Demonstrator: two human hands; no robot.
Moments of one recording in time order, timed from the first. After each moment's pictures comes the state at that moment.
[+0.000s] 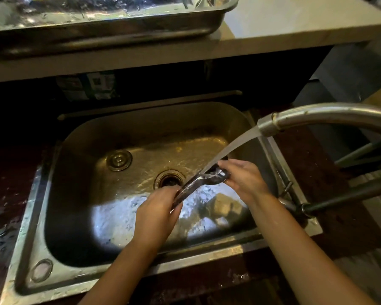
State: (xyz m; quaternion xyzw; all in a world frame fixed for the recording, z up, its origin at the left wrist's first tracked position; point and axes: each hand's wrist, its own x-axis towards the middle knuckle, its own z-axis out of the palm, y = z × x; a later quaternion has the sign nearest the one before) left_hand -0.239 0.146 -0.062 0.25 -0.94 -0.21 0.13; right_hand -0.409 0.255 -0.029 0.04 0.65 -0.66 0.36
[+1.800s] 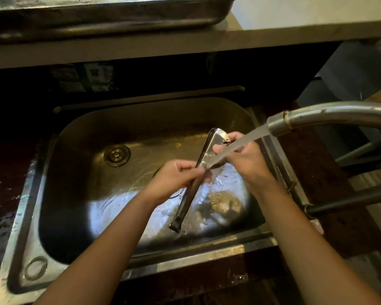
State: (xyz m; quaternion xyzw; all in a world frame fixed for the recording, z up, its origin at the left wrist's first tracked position) left_hand -0.302 0.115 -0.040 0.18 -0.66 -0.73 -0.06; right_hand -0.419 0.243 -0.004 -0.17 0.72 -0.62 0.28
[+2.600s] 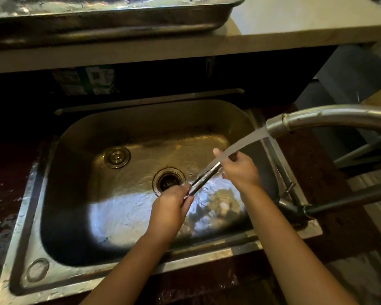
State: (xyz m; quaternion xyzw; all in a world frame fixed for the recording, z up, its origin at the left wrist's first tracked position) left_hand -0.259 0.154 -0.081 0.24 -0.91 -0.31 0.12; right_hand -0.411 0.240 -0.032 -0.03 0.83 -0.49 0.26
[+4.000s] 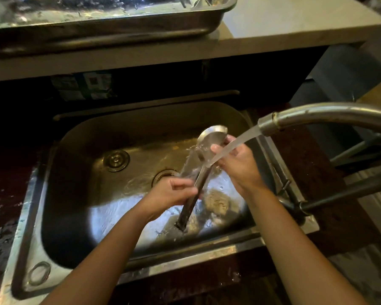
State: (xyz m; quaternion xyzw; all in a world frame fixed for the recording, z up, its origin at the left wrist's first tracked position) left_hand -0.277 0.118 -0.056 0.22 -0.63 -0.74 -0.09; right_hand -0.408 0.243 -0.009 -0.14 0.64 -0.70 0.28
